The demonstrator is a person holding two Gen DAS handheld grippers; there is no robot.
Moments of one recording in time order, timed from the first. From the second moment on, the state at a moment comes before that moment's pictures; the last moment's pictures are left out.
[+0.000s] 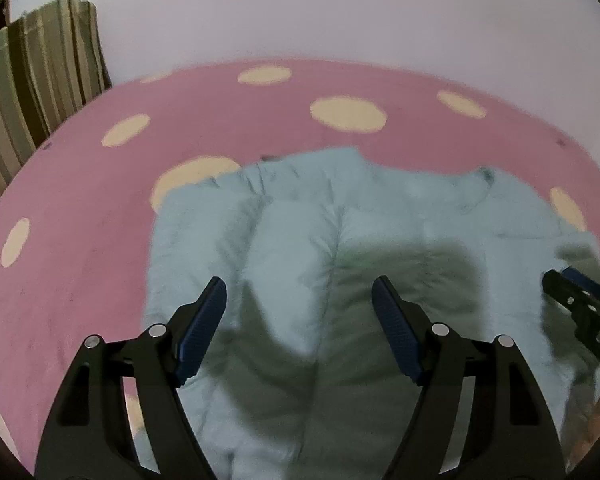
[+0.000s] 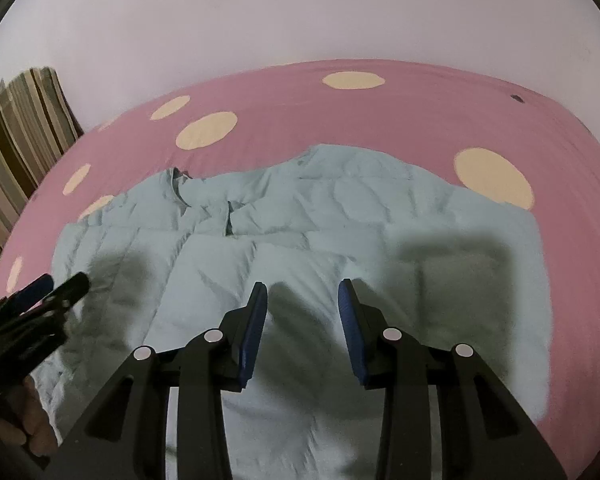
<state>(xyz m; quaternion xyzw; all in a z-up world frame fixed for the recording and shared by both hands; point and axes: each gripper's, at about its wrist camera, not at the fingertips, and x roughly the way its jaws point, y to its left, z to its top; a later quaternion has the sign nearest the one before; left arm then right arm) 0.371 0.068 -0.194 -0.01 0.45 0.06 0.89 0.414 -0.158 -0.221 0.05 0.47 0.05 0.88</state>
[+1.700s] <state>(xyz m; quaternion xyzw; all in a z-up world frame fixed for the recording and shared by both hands) 0.034 0.170 -0.216 -0.16 0.50 -0.06 0.85 0.065 -0.285 -0.231 0.16 0.51 0.06 0.84</state>
